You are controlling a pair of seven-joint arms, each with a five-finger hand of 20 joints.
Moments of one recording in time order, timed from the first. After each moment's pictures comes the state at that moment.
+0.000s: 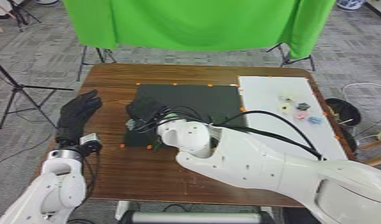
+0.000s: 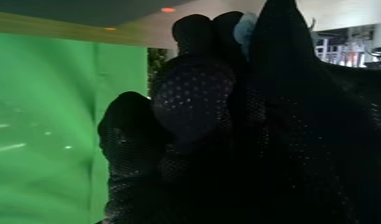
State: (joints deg) left arm 105.4 -55.8 -86.5 -100.5 49.4 16.3 16.4; right arm -40.6 -75.8 8.9 -79.9 -127.6 2.8 17.2
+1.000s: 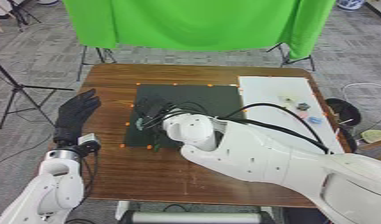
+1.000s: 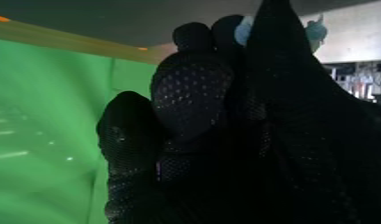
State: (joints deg) left arm 106.3 -55.9 -87.7 -101.3 49.4 15.5 16.3; right arm -38.1 -74.0 8.6 -80.7 -126.4 -4.2 17.9
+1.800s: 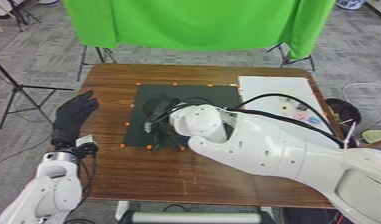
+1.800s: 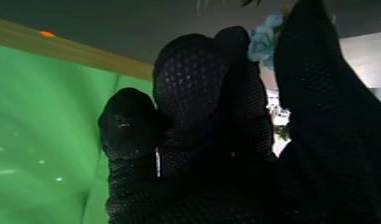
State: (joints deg) left arm 107.7 -55.9 -88.8 -101.9 49.4 15.5 16.0; right arm -35.7 -70.1 9.9 -86.0 -123.6 -15.6 17.7
